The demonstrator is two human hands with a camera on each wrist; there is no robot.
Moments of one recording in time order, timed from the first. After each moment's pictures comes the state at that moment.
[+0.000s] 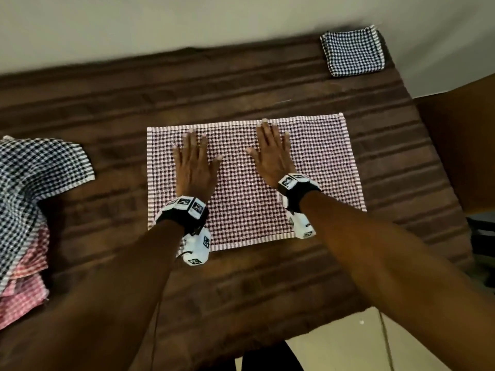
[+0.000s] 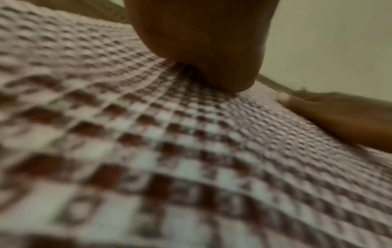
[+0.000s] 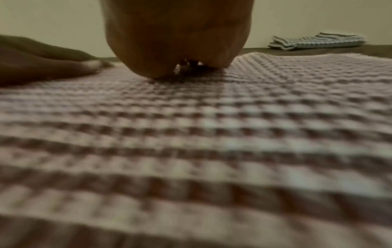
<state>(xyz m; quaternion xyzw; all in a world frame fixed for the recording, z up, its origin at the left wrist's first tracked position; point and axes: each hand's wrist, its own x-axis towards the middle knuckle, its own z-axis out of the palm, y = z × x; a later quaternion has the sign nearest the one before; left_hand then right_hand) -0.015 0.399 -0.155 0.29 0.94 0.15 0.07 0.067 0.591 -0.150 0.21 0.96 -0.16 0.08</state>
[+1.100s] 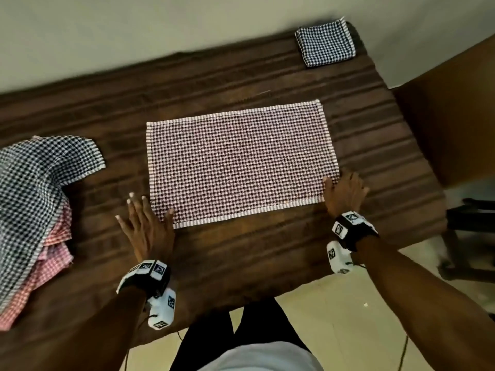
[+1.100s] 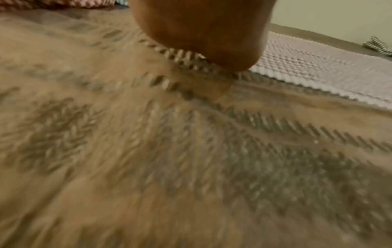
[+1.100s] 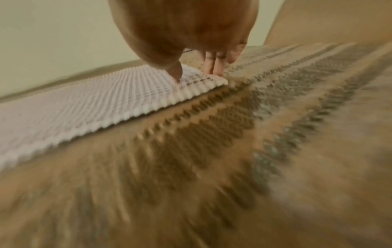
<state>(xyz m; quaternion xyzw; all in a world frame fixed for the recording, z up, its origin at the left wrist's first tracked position) 0.105 0.246 -0.128 0.13 0.99 0.05 0.04 0.294 0.638 -0.121 0.54 0.83 -0.12 0.01</state>
